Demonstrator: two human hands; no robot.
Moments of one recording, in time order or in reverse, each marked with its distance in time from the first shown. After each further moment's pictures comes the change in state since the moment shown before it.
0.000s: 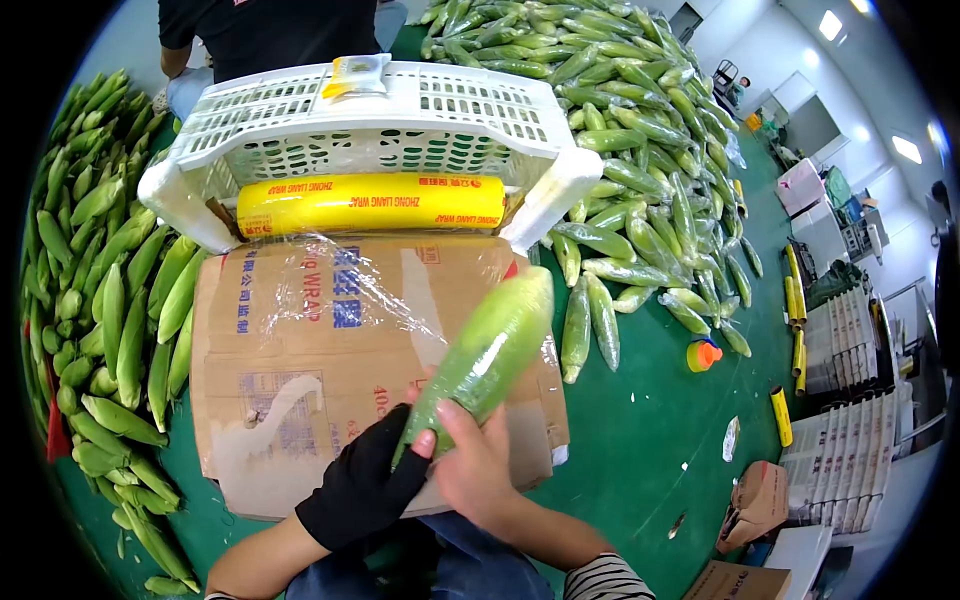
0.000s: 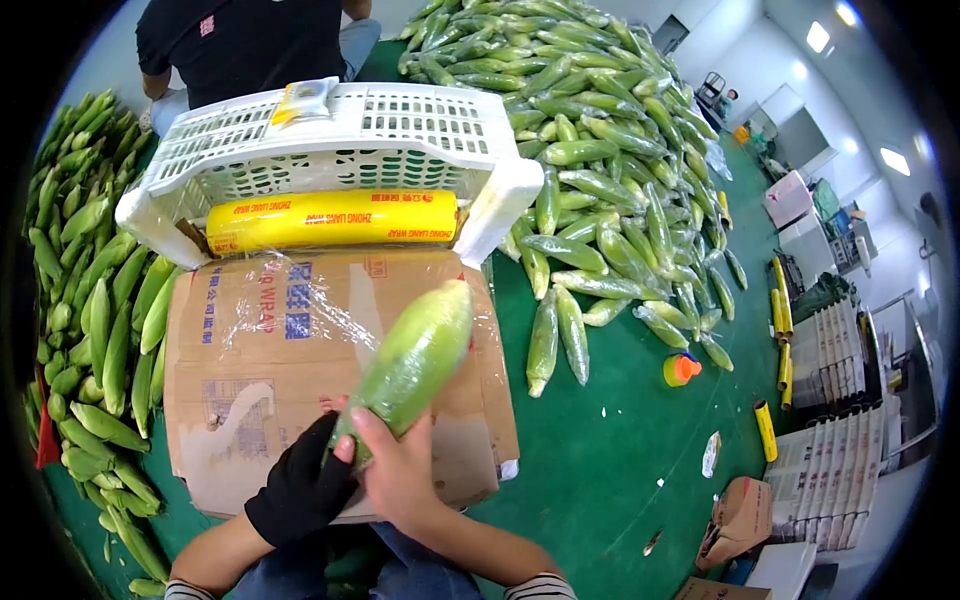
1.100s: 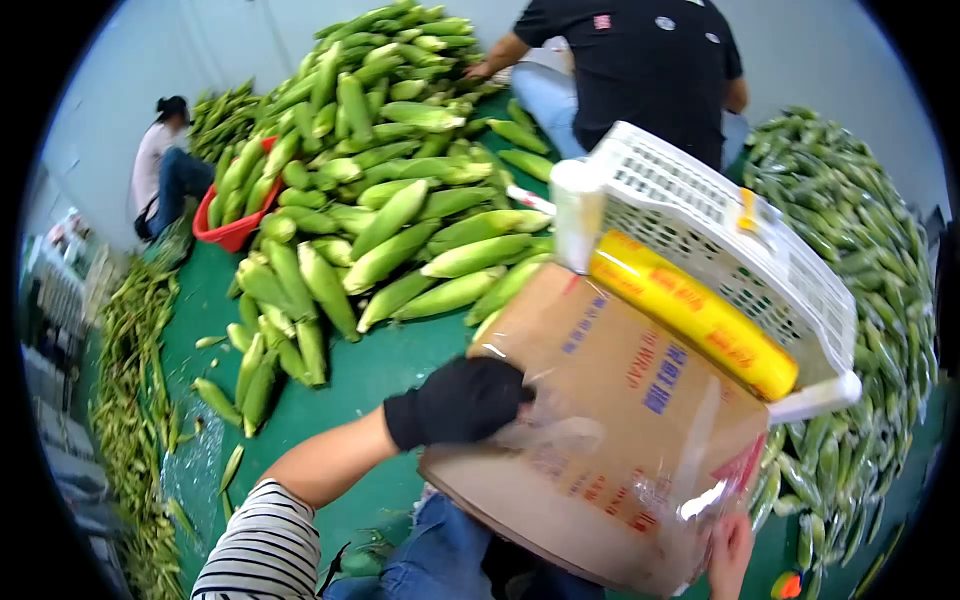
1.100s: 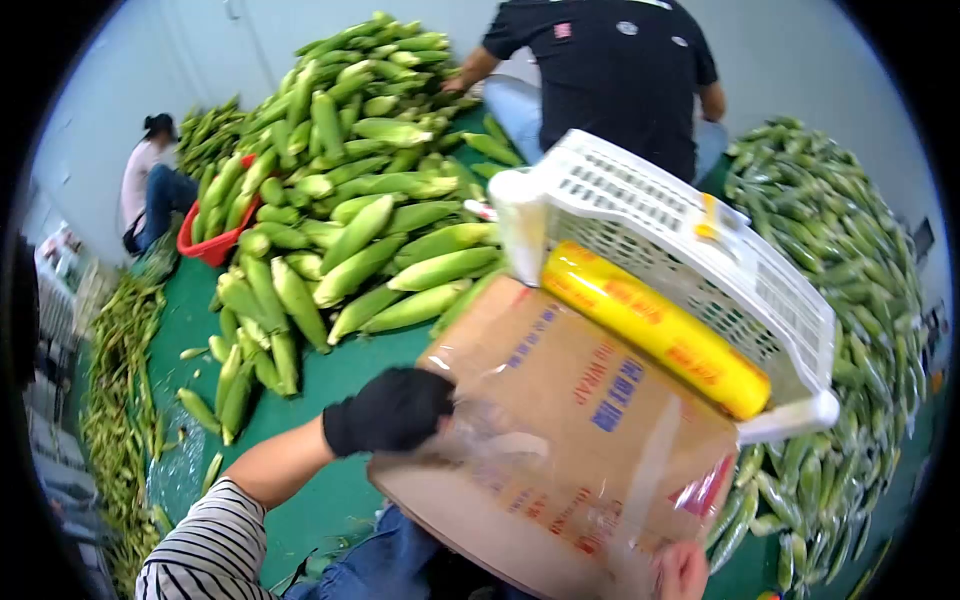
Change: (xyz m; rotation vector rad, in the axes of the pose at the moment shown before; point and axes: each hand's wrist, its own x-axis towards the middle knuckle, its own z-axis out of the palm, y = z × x) left_hand -0.069 -0.102 -0.146 0.554 0.255 0.174; right_hand 0.067 -0.058 -0.148 -0.941 -0.412 -0.136
